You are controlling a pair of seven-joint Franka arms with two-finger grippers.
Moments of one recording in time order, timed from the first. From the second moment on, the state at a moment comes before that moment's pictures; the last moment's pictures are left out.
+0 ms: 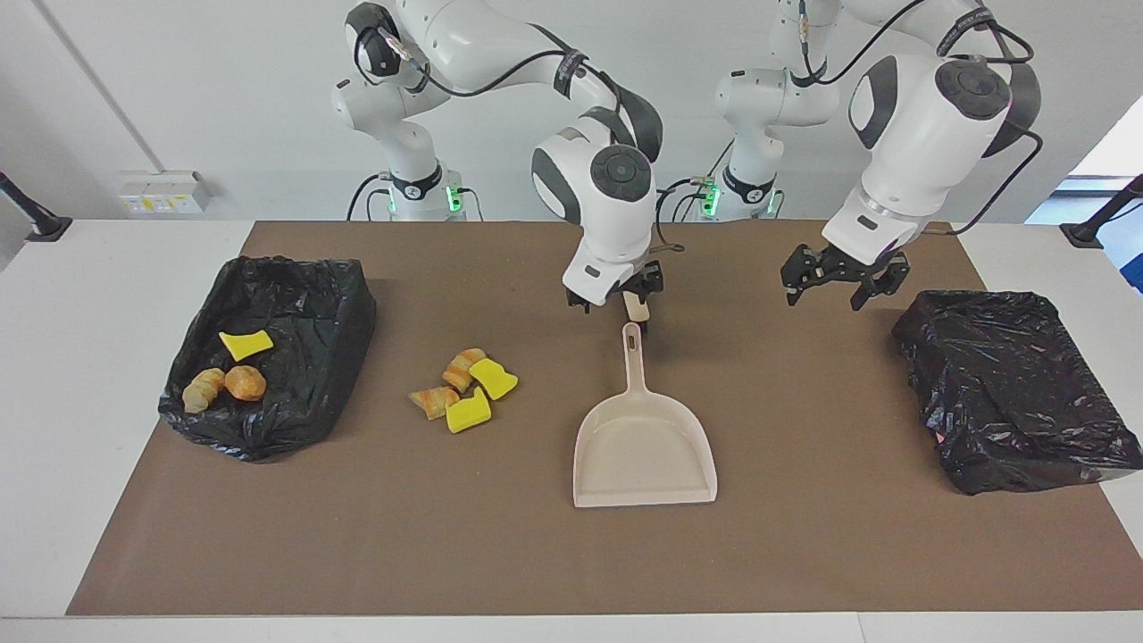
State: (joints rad) left arm -0.22 0.18 -0.04 -1.66 -0.05 1.80 -0.09; right arm 0.54 0.27 0.14 -1.61 0.15 1.73 0.49
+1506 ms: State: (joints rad) left arm -0.54 0.44 -0.03 -1.65 -0.08 2.01 -0.38; right arm 0.83 0.07 0.15 -2.23 0.31 2.23 0.53
